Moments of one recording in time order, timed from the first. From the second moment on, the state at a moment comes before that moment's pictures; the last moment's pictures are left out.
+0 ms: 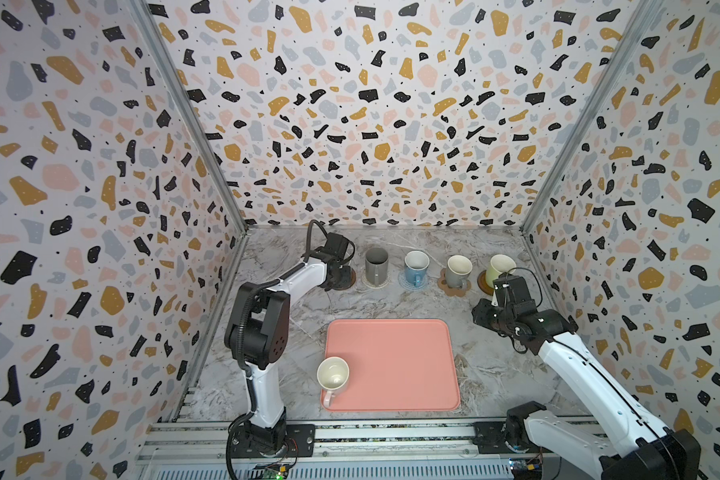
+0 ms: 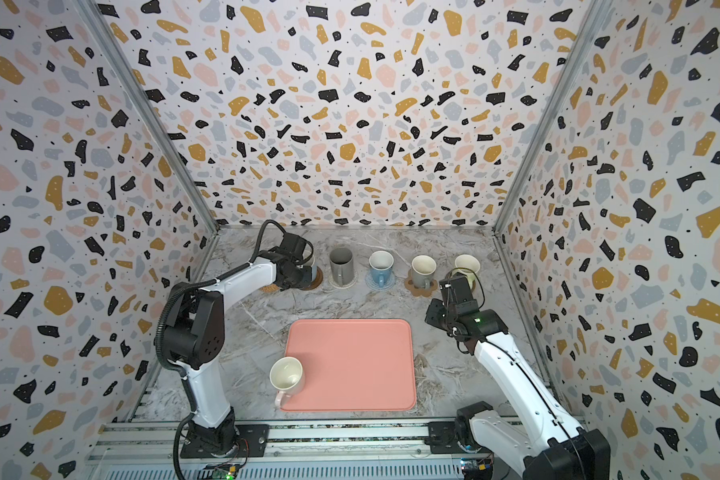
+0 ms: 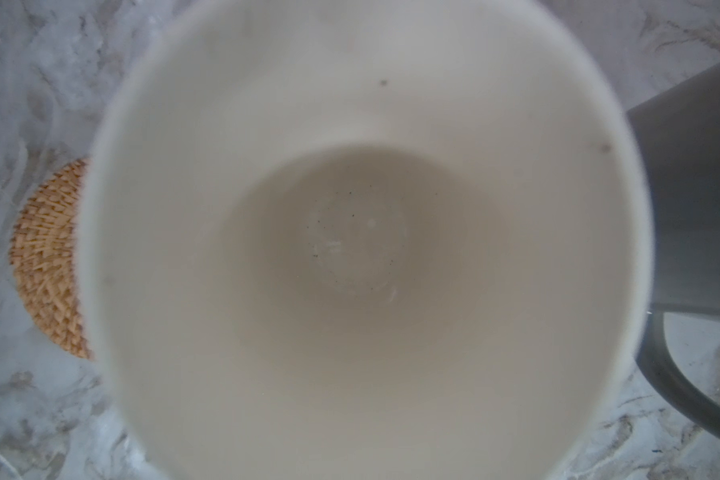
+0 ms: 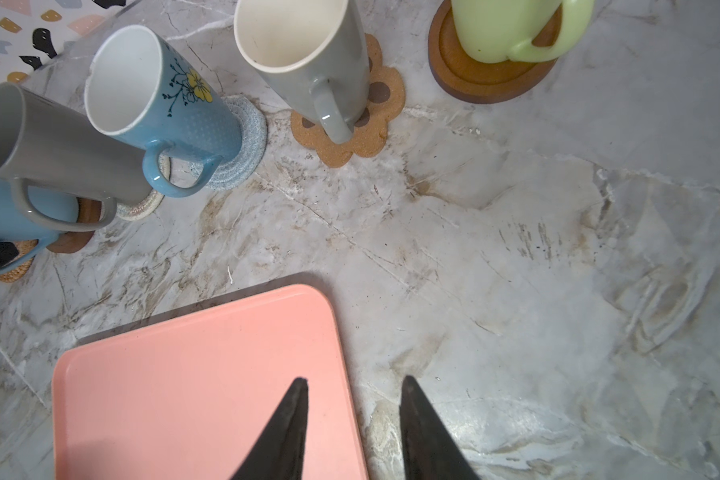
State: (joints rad) left arm -0.34 1.93 1.43 -0.60 -0.10 -0.28; right arm 0.32 1.01 0.85 -0.75 0.06 0.59
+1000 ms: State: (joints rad) left arm -0.34 1.93 1.45 -0.58 -0.11 -0.29; right arm 0.32 1.00 0.84 -0.75 0.06 0.59
